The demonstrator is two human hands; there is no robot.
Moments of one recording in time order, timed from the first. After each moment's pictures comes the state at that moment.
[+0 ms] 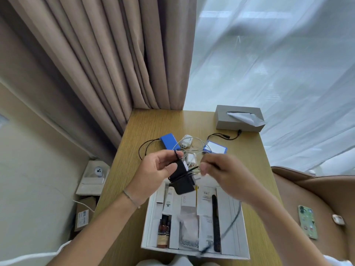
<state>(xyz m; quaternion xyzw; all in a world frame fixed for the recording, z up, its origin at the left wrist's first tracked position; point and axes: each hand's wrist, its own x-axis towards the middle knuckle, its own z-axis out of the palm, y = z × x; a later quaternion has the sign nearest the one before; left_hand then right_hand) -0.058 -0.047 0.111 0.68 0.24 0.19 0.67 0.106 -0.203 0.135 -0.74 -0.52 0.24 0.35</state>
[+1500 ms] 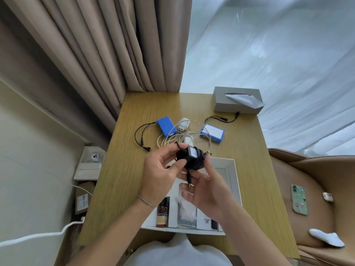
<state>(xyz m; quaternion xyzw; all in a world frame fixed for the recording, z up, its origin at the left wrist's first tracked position) -0.057 -0.093 0.083 0.66 0.23 0.31 0.65 0.035 -0.211 0.058 -0.38 0.04 0.65 0.66</state>
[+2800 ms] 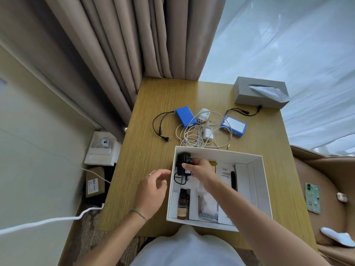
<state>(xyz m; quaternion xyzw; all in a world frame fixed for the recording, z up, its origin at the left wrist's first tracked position) -0.167 -0.048 -0.028 0.79 0.39 0.13 0.45 0.023 -0.119 -0.062 -0.75 -0.11 0.48 0.44</state>
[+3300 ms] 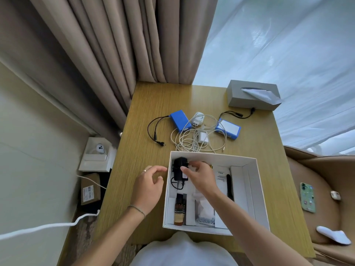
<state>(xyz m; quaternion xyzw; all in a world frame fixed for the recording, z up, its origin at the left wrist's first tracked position) -0.147 -0.031 -0.022 0.79 0.41 0.14 0.43 0.020 -0.131 -0.055 -0.83 -0.21 0.33 0.39</state>
